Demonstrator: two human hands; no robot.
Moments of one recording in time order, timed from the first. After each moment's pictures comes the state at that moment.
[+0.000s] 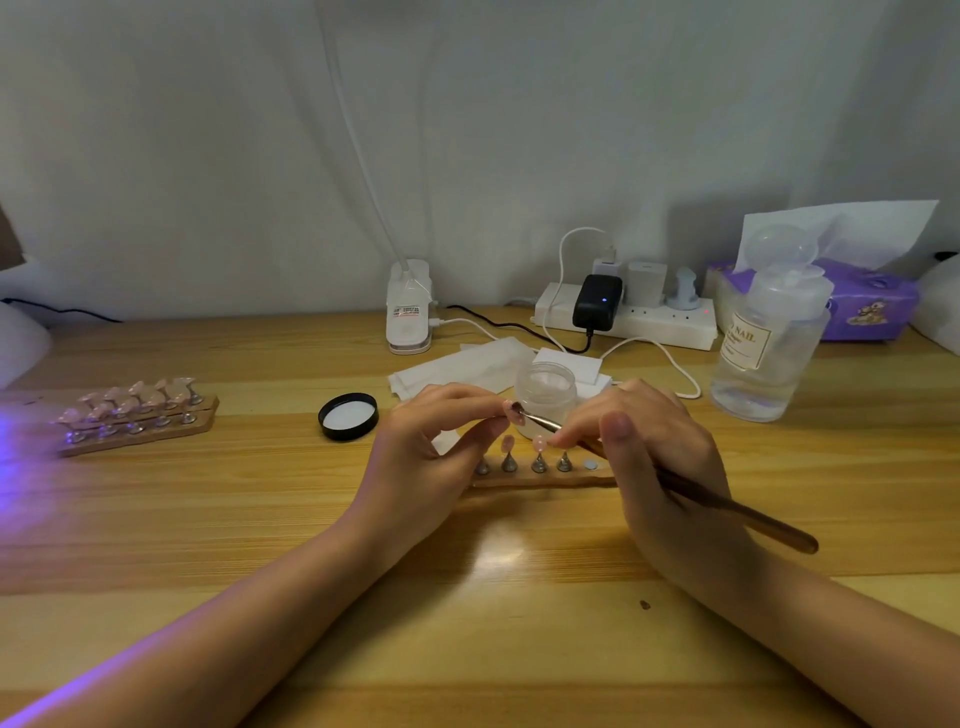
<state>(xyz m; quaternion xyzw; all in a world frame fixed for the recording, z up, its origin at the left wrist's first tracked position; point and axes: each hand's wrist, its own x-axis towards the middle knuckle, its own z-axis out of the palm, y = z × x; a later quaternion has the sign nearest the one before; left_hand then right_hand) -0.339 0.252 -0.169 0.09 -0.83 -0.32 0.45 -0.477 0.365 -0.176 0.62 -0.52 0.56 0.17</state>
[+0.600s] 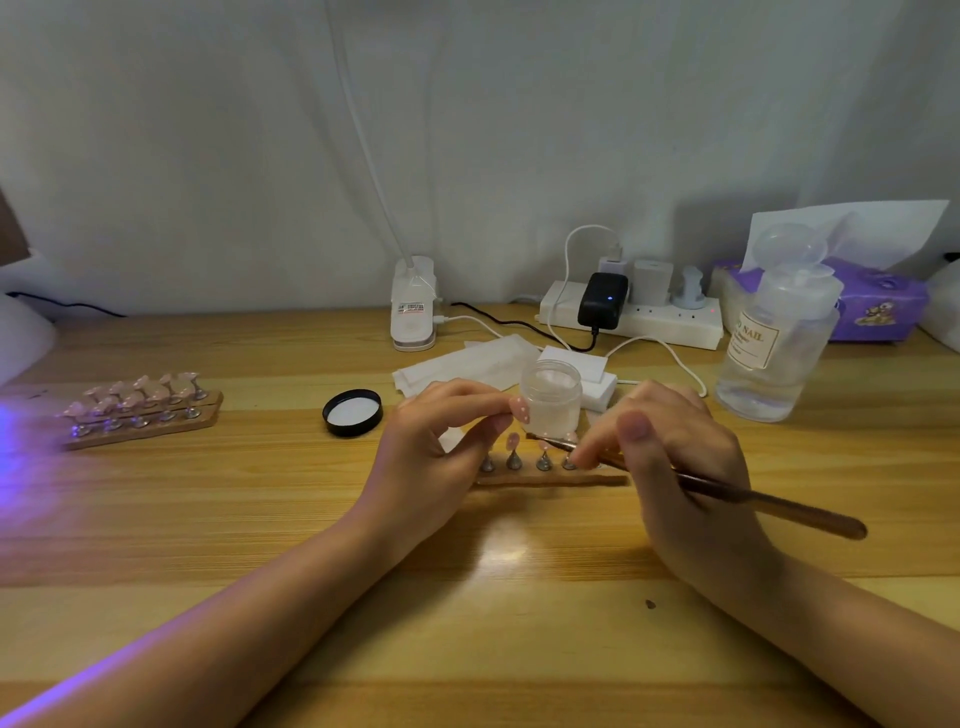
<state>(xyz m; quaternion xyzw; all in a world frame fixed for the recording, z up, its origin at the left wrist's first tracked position) -0.340 0.252 -0.170 0.09 -0.83 -0.32 0.45 -0.477 0.370 -0.174 0.62 -0.52 0.56 0.18</state>
